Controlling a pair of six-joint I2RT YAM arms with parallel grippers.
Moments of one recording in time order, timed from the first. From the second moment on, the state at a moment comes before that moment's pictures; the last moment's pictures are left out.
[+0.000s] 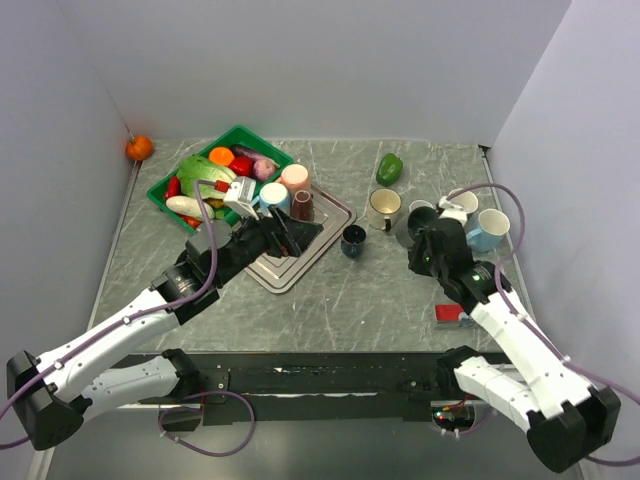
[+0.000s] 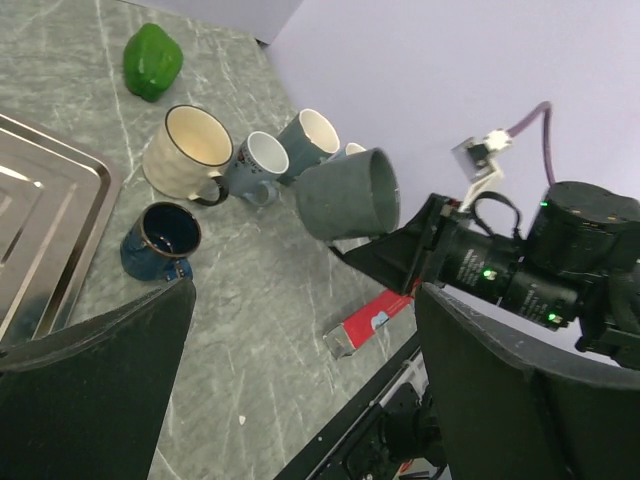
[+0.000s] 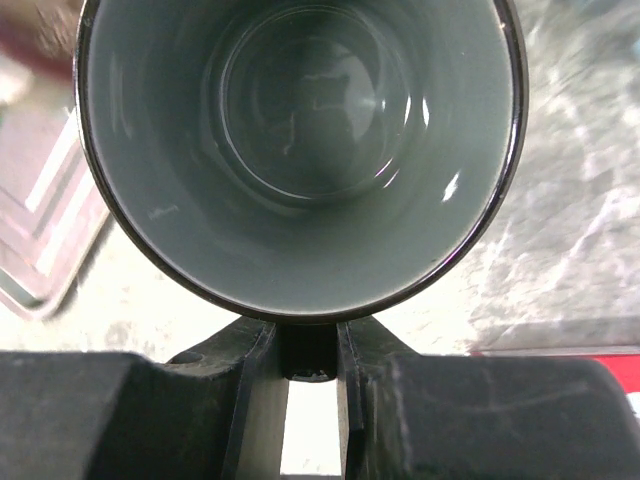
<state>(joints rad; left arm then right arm) -0.81 0.95 0.85 0.08 -0.05 -0.72 0.41 0.85 0.82 -0.65 0.29 0.52</state>
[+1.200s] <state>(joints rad) -0.81 1.07 0.90 -0.08 -0.22 -0.71 0.52 1.34 0.73 -0.38 0.28 0.55</state>
